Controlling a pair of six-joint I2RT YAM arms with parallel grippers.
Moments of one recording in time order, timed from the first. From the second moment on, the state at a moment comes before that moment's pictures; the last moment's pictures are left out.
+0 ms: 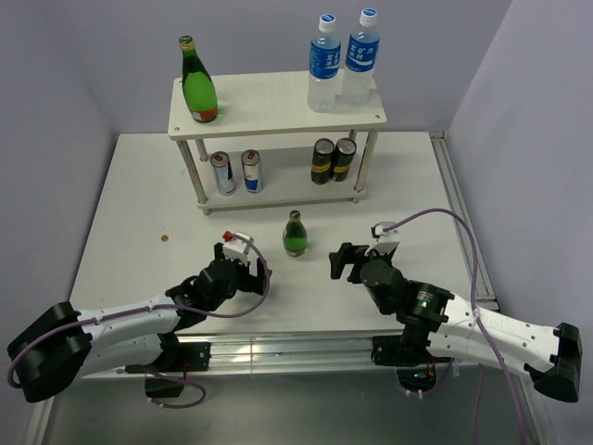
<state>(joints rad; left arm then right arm) -0.93 1.01 0.26 0.31 -0.34 -0.36 1.07 0.63 0.45 -0.30 0.74 0.67</state>
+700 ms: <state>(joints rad) -0.93 1.69 0.43 1.02 -0.24 -0.42 1.07 0.62 0.45 -0.32 0.74 0.68</state>
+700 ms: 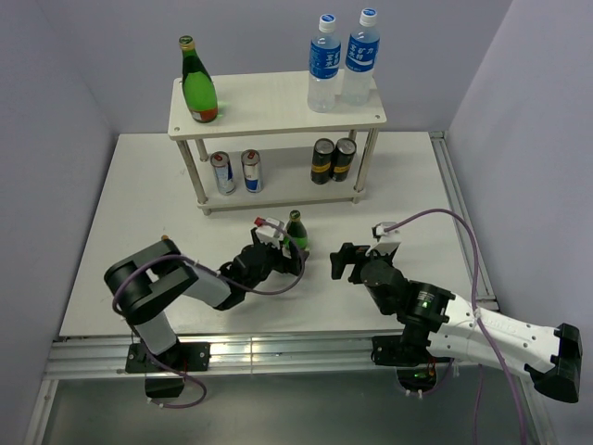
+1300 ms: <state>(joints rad) -0.93 1.98 0.71 1.07 -0.36 -0.35 1.07 0.64 0.45 -0.31 0.74 0.67</state>
